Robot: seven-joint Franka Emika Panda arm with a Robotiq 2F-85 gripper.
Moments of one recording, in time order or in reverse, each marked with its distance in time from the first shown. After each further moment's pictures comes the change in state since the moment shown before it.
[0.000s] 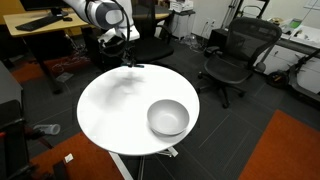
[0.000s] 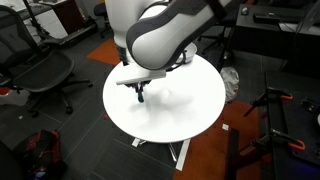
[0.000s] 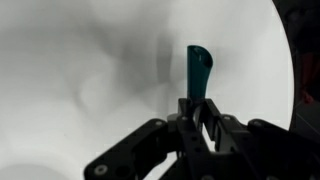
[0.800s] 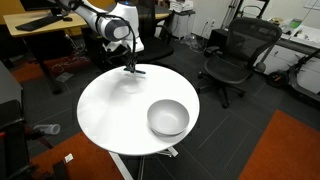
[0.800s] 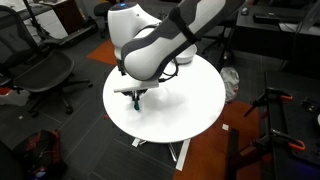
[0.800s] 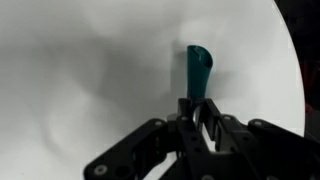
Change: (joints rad) arm -0.053 0.155 0.051 0.139 0.078 0.012 -0.044
